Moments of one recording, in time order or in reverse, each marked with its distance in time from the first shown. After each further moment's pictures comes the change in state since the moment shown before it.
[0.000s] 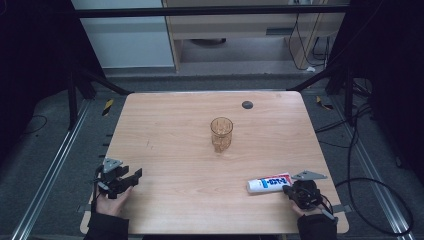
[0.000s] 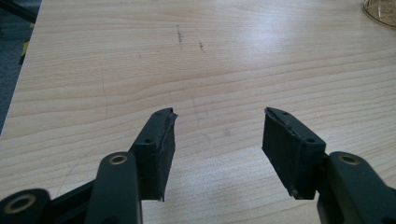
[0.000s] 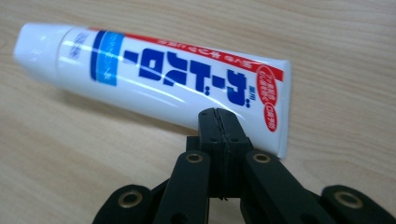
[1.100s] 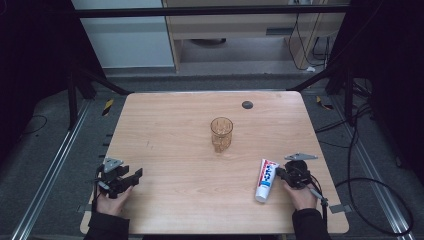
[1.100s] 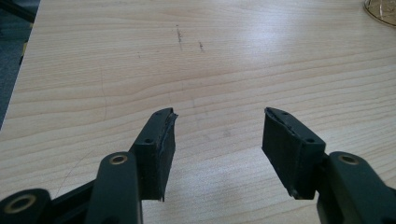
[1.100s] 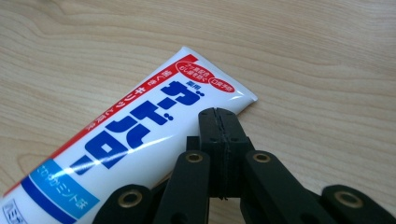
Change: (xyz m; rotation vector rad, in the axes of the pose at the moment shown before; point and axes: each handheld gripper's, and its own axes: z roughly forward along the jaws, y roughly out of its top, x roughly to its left) left arm 0.000 0.000 0.002 0.001 0.001 0.003; right arm -0.014 0.041 0.041 -0.046 0.017 0.052
